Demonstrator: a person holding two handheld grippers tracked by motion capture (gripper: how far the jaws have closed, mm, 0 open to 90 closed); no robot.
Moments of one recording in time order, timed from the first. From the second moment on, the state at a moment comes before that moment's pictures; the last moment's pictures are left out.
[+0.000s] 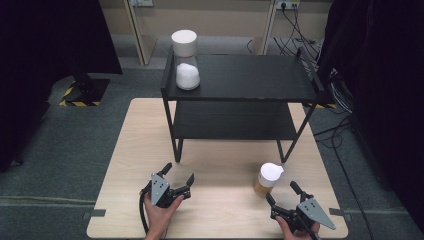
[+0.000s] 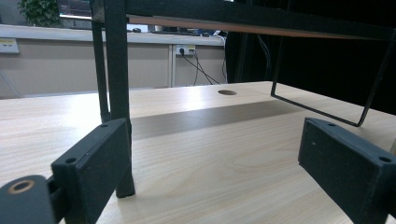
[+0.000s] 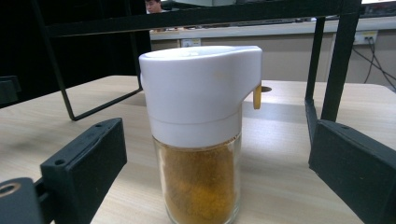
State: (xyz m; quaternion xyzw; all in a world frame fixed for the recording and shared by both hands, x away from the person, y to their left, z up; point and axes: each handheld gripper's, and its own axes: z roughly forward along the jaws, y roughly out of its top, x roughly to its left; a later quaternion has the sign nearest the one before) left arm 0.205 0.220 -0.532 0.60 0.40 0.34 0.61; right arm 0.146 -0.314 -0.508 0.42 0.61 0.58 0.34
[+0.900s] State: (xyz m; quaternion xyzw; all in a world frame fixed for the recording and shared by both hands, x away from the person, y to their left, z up) left arm 0.206 0.221 -0.531 0.60 0.39 0.34 0.61; right arm 0.150 -0.290 -0.513 0.43 0.59 0.59 0.35
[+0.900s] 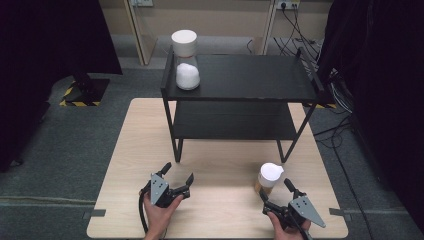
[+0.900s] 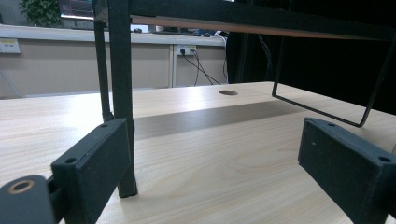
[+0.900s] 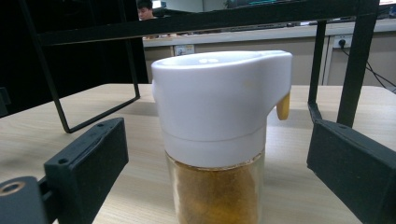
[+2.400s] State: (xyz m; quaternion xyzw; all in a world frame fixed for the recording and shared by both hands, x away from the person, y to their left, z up) left arm 0.207 0.221 -0.531 0.60 0.40 0.34 0.61; right arm 0.180 -0.286 -0.499 0.43 0.64 0.55 0.33
